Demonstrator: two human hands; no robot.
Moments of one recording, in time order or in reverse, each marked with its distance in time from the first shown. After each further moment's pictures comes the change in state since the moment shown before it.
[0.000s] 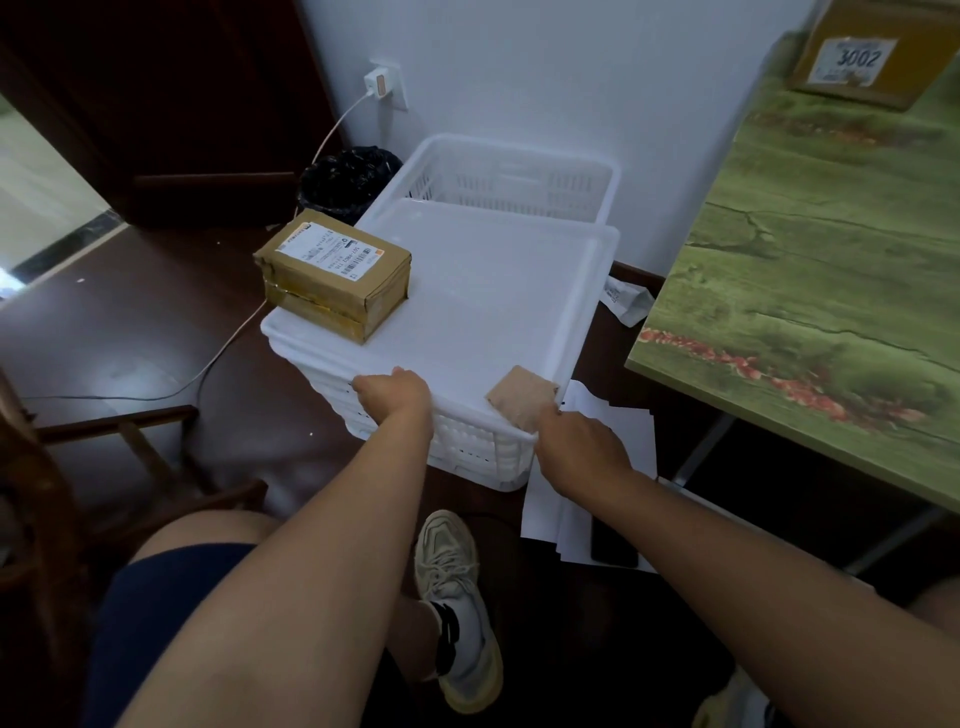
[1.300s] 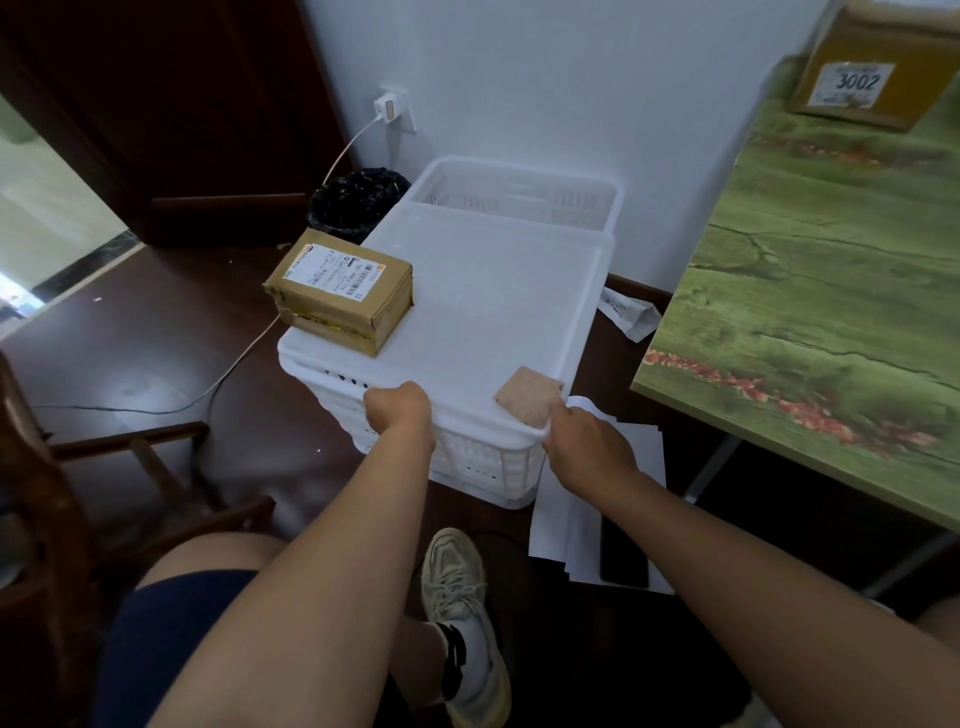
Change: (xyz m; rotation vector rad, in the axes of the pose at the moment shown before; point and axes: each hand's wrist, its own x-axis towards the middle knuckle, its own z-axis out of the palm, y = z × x) left_hand 0.013 0.005 0.001 -0.104 -0.078 -0.113; right_hand 0.021 0.010 0.000 0.113 0.081 0.014
